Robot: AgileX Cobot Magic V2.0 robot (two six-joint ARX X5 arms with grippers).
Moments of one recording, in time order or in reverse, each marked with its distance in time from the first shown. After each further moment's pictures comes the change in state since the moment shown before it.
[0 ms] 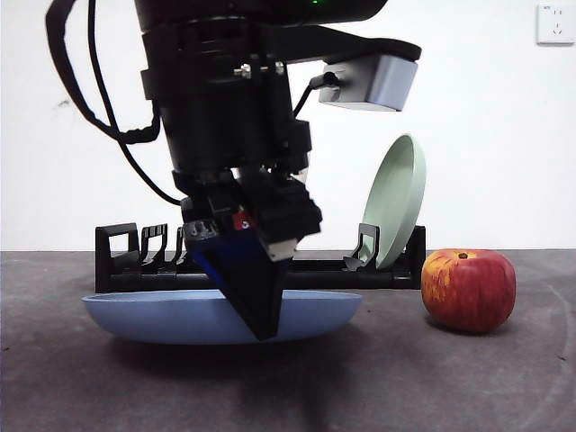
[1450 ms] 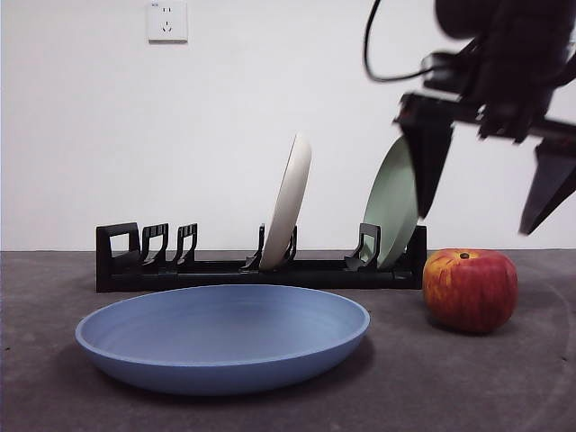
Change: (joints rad) left arm -0.002 -0.562 0.356 -0.524 0.134 -0.338; right arm 0.414 0.515 0.301 0.042 0.265 0.037
